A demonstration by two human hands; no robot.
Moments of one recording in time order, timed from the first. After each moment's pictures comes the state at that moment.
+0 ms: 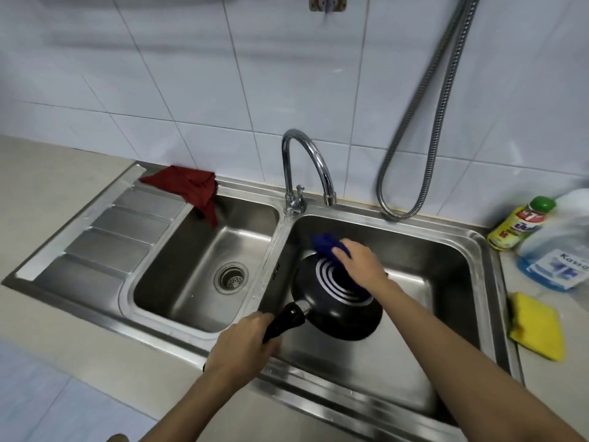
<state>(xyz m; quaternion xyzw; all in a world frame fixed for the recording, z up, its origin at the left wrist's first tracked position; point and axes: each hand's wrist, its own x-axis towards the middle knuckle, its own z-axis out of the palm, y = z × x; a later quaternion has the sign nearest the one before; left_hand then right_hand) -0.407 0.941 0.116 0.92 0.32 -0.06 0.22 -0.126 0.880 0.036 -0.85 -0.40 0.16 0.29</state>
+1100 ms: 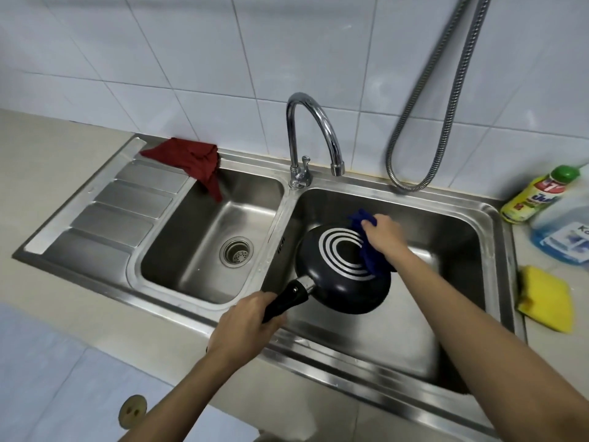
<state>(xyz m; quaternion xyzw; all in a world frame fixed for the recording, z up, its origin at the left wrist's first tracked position) -0.419 0.936 0.115 0.91 0.33 -0.04 0.26 -0.106 0.871 0.036 -0.91 -0.20 0.24 0.26</state>
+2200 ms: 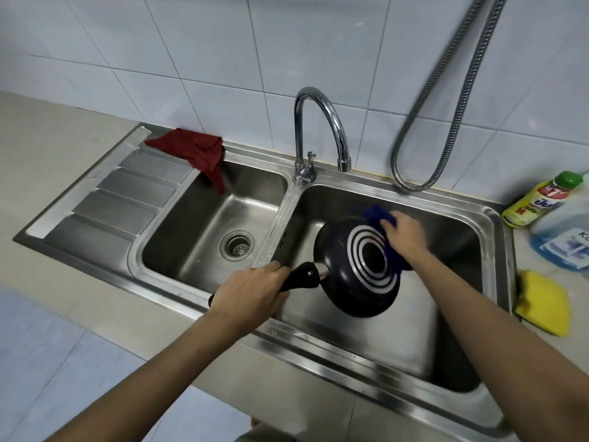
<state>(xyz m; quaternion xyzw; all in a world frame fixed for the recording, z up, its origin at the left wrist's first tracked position) -0.396 0.950 0.146 0.97 0.19 -0.09 0.08 -0.093 0.841 0.041 -0.91 -0.28 0.14 0.26</state>
